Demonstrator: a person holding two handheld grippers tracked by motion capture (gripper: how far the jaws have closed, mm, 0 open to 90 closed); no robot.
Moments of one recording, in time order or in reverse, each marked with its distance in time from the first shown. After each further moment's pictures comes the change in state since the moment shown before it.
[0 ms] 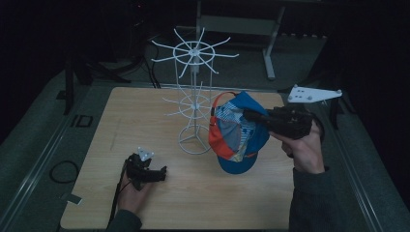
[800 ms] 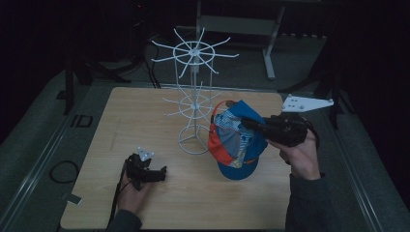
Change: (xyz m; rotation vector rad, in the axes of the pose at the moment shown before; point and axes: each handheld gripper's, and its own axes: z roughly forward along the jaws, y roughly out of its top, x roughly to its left) left arm 0.000 0.000 0.000 0.001 -0.001 0.003; right arm 0.003 -0.020 0.007 0.055 -0.037 0.004
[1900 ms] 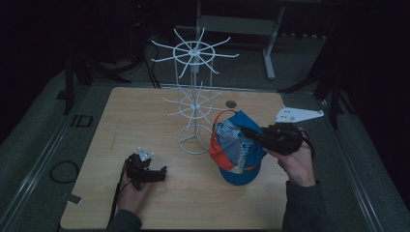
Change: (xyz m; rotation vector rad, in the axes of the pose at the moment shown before) left arm 0.000 0.000 0.000 0.000 0.000 0.000; right arm -0.001 -0.029 0.010 0.069 -0.066 0.013
